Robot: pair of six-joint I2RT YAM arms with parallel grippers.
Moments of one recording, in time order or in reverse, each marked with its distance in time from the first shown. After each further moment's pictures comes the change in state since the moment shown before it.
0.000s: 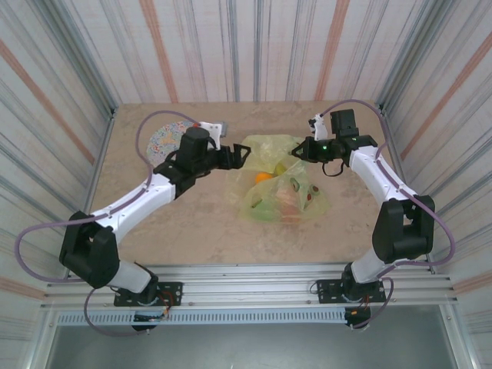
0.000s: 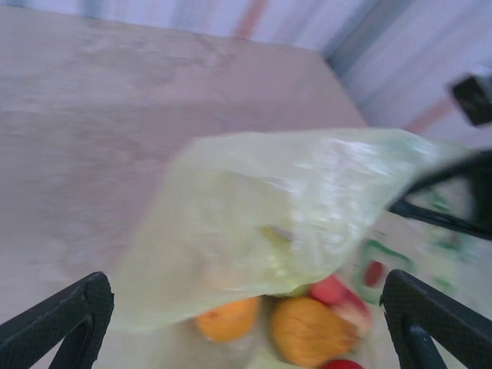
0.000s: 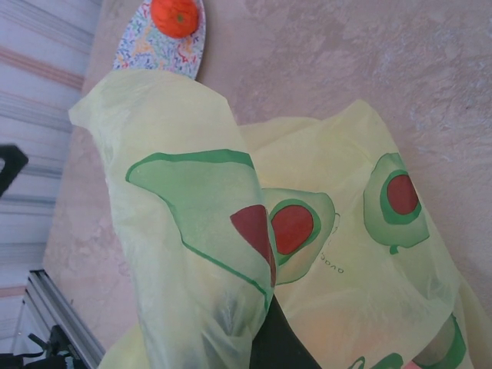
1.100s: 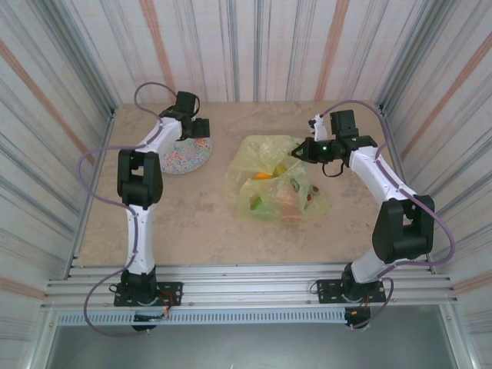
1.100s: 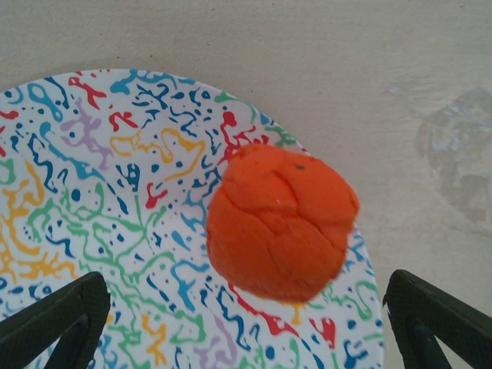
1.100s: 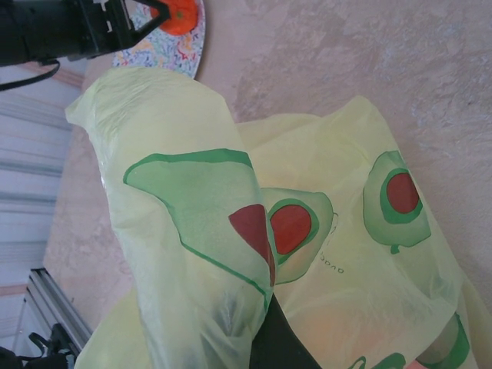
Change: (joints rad) left arm 0.337 0.862 0.894 -0.530 -0.251 0.235; right arm 0.000 0.000 -0.006 0.000 -0.003 0.000
